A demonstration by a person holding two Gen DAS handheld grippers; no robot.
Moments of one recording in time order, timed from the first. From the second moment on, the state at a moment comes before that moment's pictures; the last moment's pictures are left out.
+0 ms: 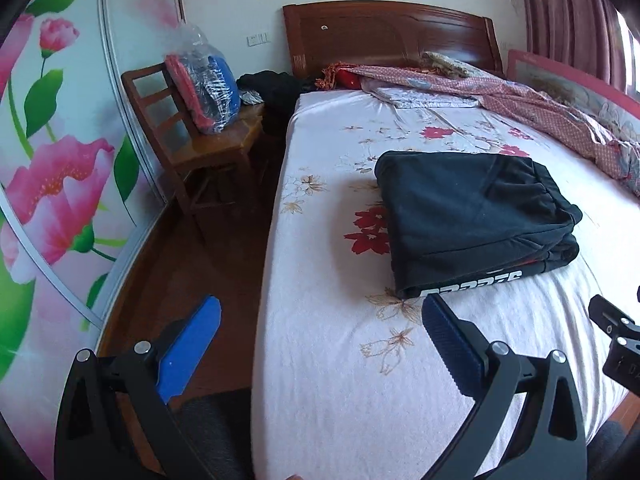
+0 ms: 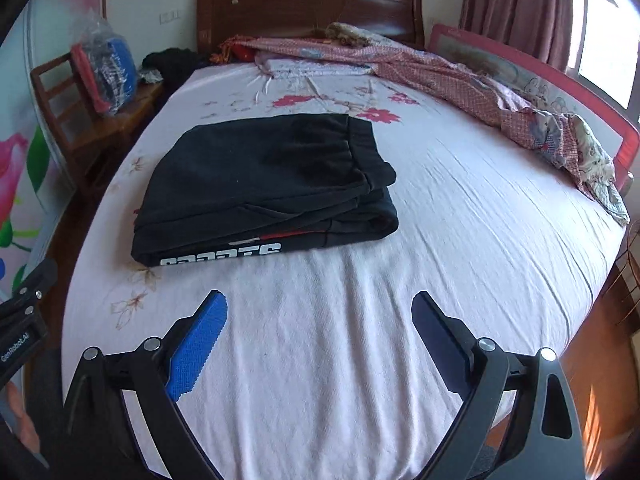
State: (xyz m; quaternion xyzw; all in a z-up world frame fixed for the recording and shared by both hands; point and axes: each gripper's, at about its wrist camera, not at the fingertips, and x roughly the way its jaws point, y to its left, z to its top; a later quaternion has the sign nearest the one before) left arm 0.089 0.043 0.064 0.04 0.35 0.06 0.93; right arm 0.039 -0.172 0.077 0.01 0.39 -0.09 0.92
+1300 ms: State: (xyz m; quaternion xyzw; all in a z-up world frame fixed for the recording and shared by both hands) left arm 0.091 0.019 0.027 0.02 0.38 0.04 0.93; right arm 0.030 -0.175 0.046 0.07 0.36 -0.08 0.93
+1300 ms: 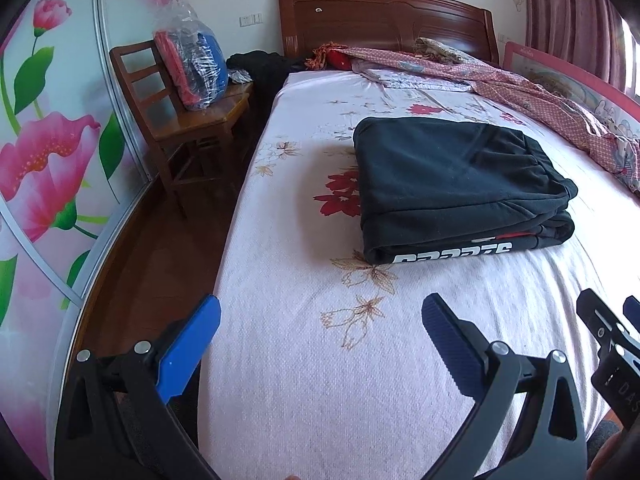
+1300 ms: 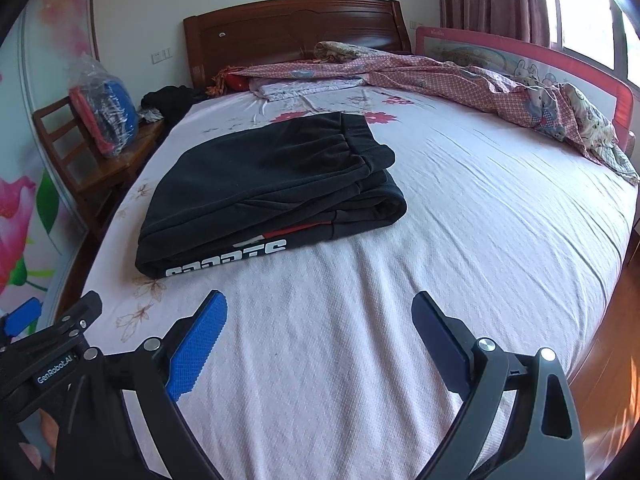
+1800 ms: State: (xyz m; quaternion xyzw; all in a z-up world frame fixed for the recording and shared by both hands) left arm 0.092 0.017 0.028 0.02 0.38 0.03 0.92; right arm 0.029 -0.176 0.046 0.08 0.36 -0.07 0.93
